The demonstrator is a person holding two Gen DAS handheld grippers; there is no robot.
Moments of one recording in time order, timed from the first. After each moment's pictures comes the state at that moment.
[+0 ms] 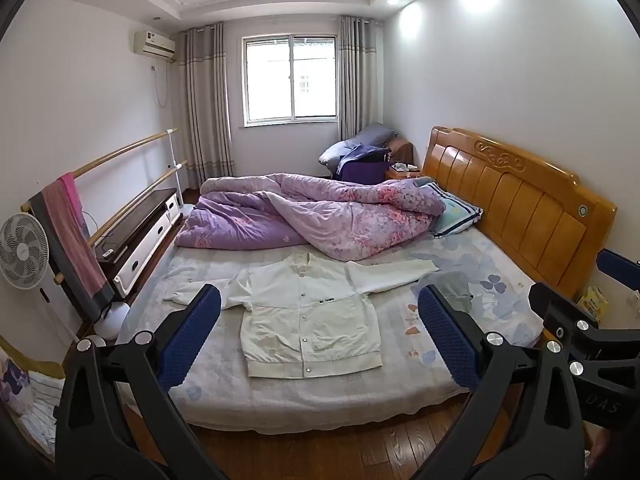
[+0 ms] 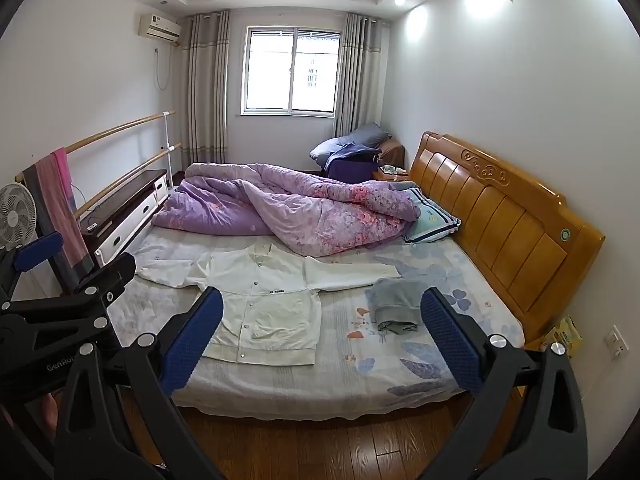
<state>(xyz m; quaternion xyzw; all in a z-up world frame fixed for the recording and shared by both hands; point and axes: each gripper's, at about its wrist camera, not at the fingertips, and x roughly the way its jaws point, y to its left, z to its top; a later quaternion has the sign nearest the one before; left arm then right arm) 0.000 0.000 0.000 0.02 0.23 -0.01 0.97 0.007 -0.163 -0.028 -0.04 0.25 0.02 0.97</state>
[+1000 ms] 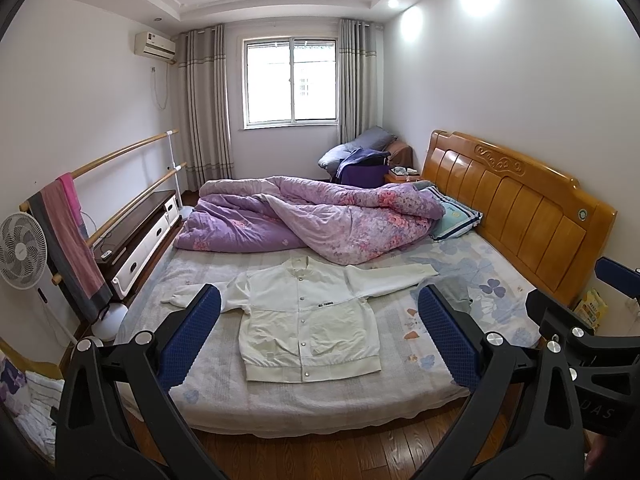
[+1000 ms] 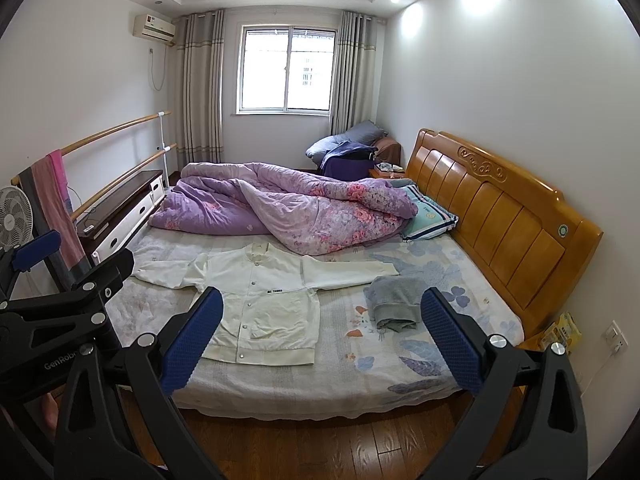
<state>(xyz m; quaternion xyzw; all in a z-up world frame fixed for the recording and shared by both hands) 0.003 0.005 -0.003 0.01 0.23 -0.01 0.97 0.013 -0.159 -0.032 -0.03 0.26 0.01 0.97</state>
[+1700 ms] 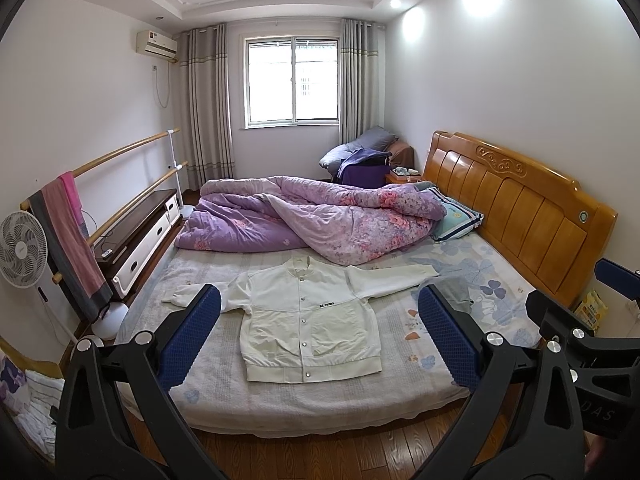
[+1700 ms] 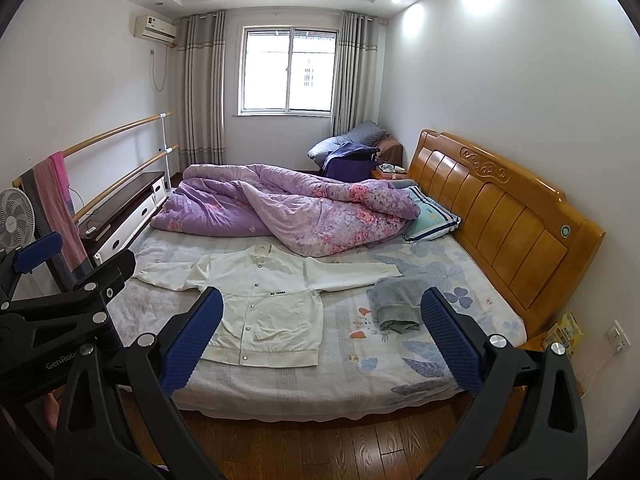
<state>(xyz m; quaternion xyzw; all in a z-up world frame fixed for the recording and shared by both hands) 0.003 0.006 -0.003 0.01 0.23 -0.01 0.97 0.017 -0.158 -0.033 -0.03 0.25 0.02 0.97</state>
